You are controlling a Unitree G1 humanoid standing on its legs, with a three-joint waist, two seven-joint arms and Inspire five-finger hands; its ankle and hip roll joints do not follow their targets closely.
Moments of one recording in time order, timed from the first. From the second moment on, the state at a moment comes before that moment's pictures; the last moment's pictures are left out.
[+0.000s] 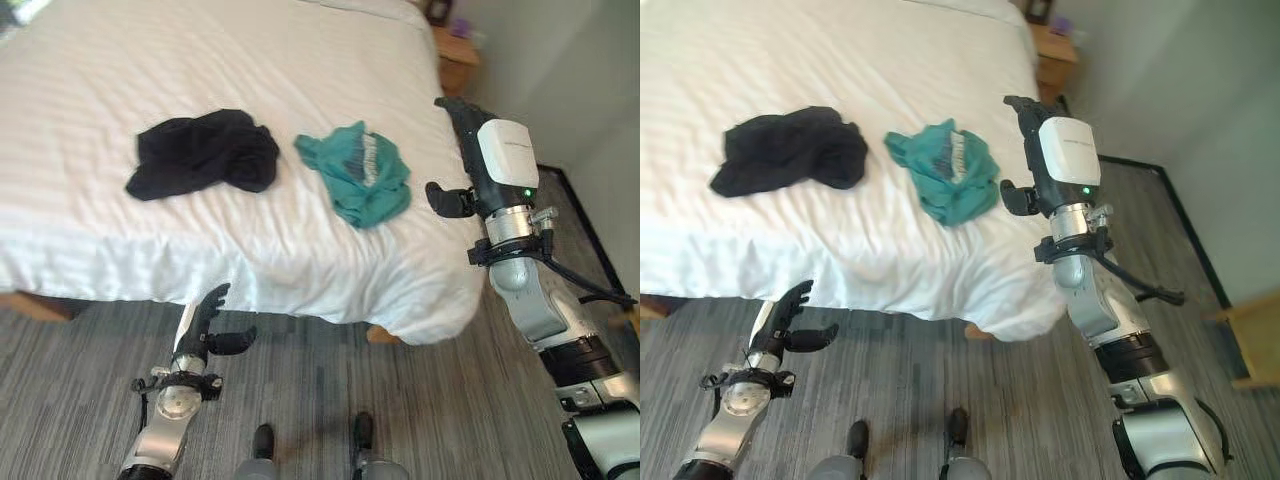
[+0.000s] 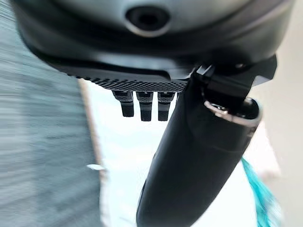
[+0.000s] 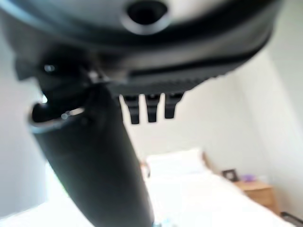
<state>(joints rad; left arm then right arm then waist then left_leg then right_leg) 0.06 0.41 -0.06 0.31 -0.04 -0.04 0.16 -0.65 -0.76 0.34 0.30 -0.55 0.02 -0.30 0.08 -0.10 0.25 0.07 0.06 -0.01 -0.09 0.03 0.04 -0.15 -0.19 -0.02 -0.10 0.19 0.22</state>
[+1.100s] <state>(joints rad) 0.07 0.34 -0.09 0.63 -0.19 -0.11 0.18 -1.17 -0.80 0.62 1.03 -0.32 -0.01 -0.32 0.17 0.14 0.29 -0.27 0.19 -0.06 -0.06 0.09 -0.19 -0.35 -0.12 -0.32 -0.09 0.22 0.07</state>
